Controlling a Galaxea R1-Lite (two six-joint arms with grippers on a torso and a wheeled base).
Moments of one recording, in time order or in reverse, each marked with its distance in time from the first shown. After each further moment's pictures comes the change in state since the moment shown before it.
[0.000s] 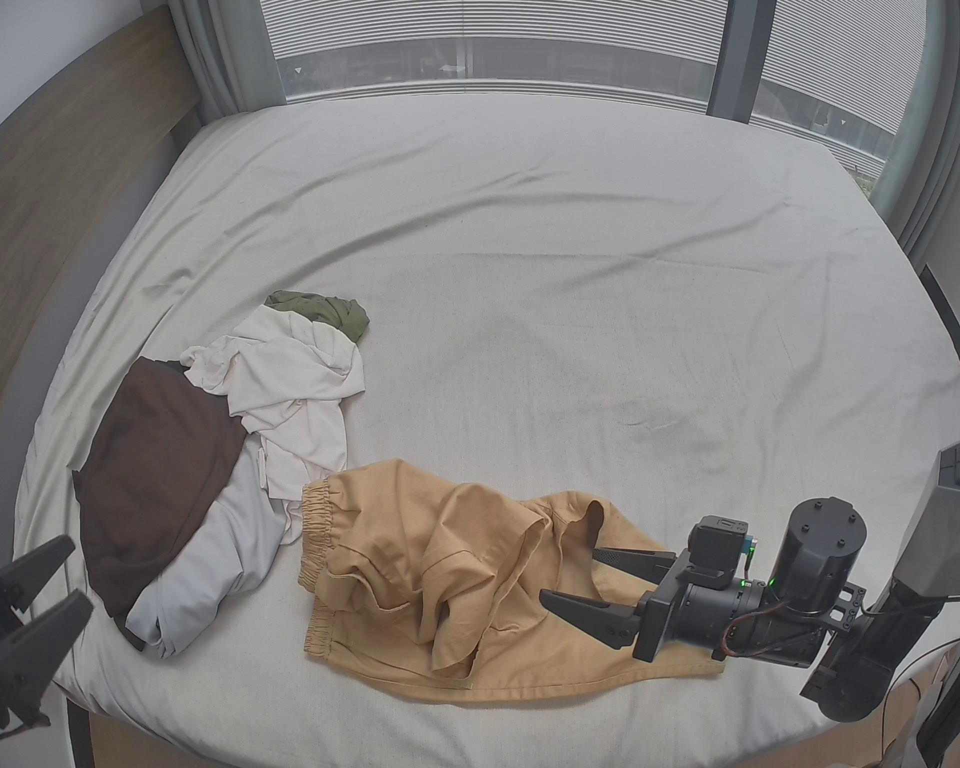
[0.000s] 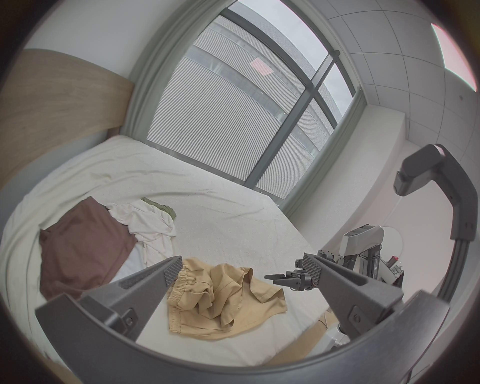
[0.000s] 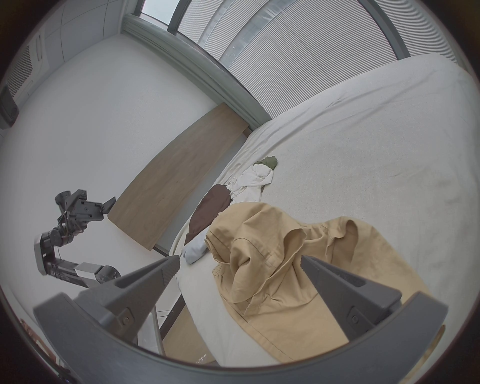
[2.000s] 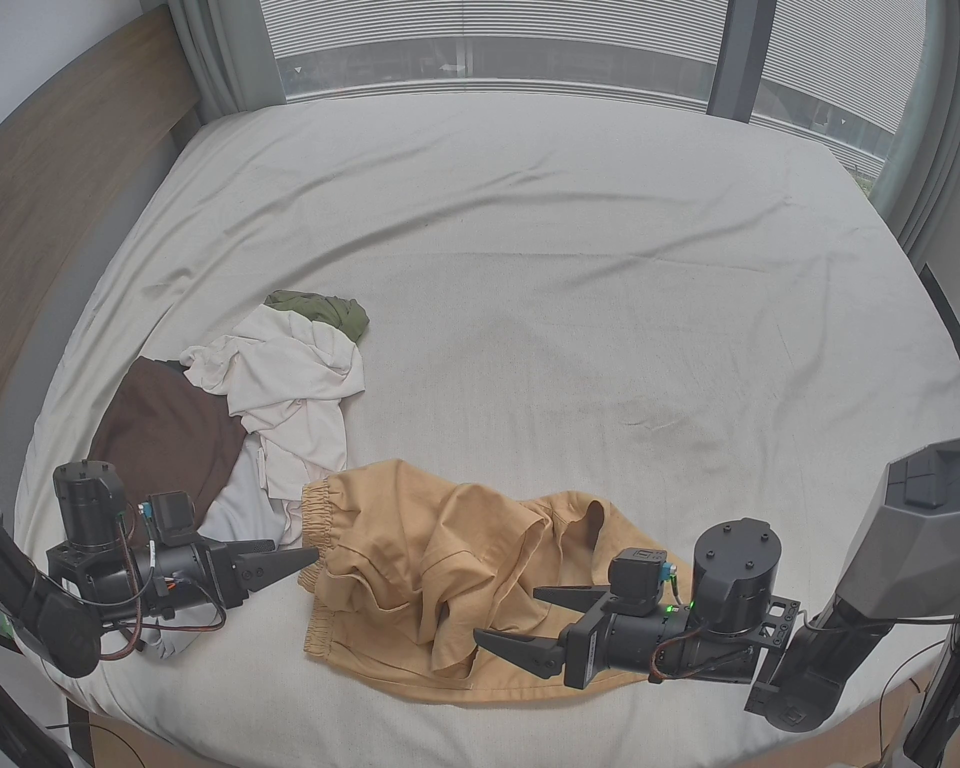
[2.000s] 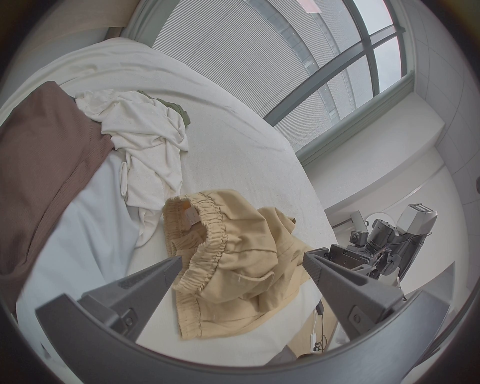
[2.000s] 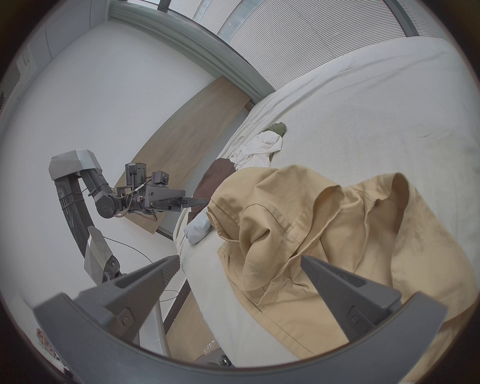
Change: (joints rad) left arm 0.097 1.168 0.074 -0.772 -0.244 0.083; right arm 0.098 0.111 -0.141 0.143 -0.023 0.016
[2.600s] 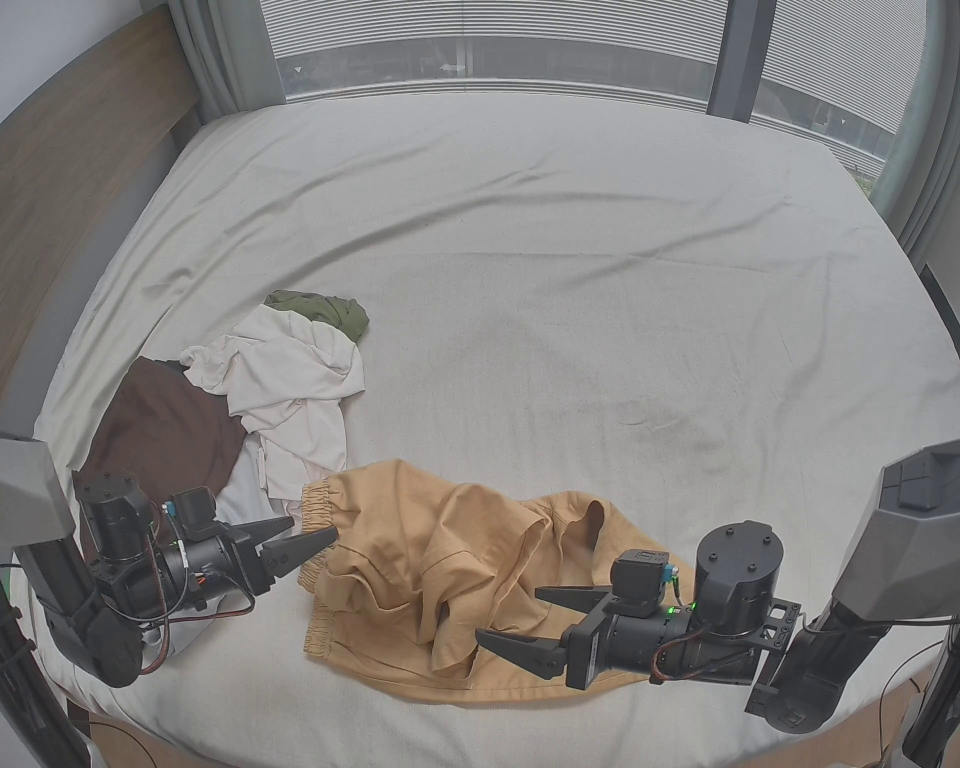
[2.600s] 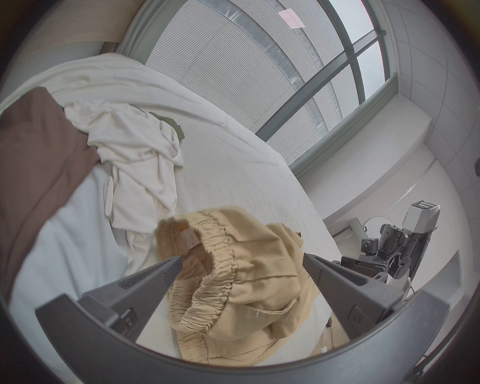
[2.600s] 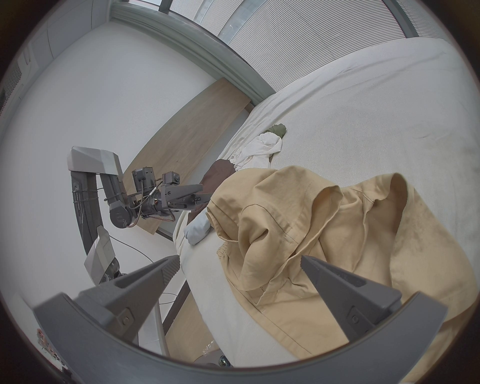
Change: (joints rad) left arm -0.030 0.258 0.039 -0.462 0.028 -0.068; right arm -0.002 0.010 0.010 -0.020 0.000 -0.001
